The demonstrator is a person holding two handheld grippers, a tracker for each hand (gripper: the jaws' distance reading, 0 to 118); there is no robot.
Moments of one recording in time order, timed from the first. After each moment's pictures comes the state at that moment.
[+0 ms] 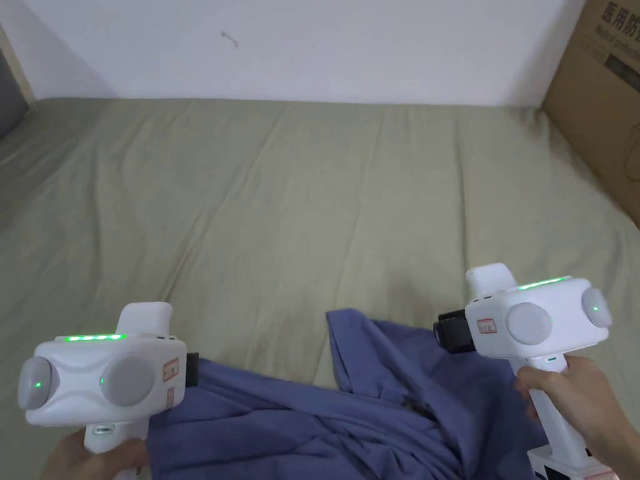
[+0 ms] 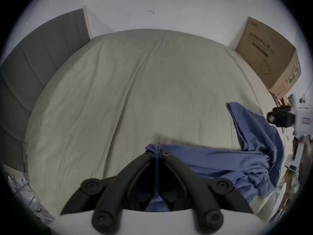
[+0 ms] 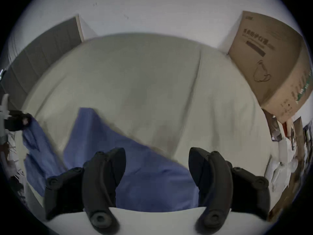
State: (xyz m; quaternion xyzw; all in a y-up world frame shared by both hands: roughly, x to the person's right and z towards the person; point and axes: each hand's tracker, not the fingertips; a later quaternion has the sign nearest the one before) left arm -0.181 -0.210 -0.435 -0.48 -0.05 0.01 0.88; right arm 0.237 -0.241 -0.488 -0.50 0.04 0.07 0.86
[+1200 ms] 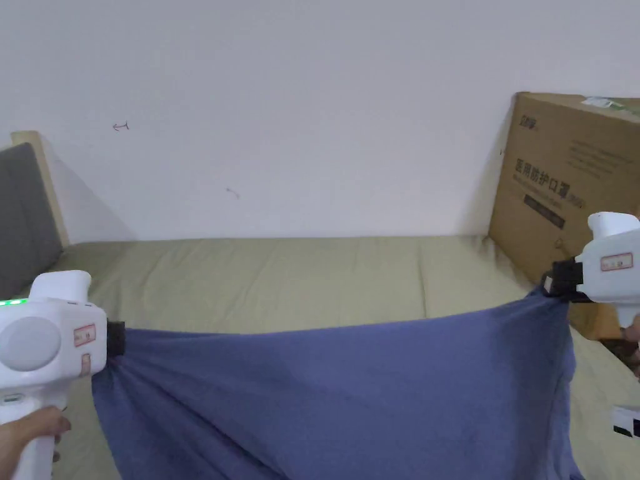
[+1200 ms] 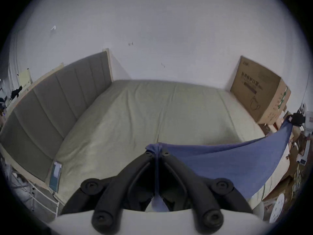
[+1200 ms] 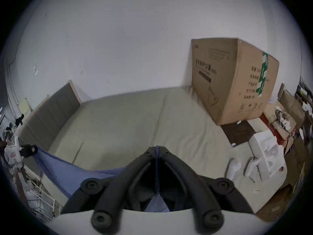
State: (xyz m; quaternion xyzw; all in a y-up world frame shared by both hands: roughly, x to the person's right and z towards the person) left arm -0.244 0.000 -0.372 -0.29 -0.01 0.03 0.96; right arm 0.349 0.030 -0.353 -0.29 -0.03 -0.08 0.95
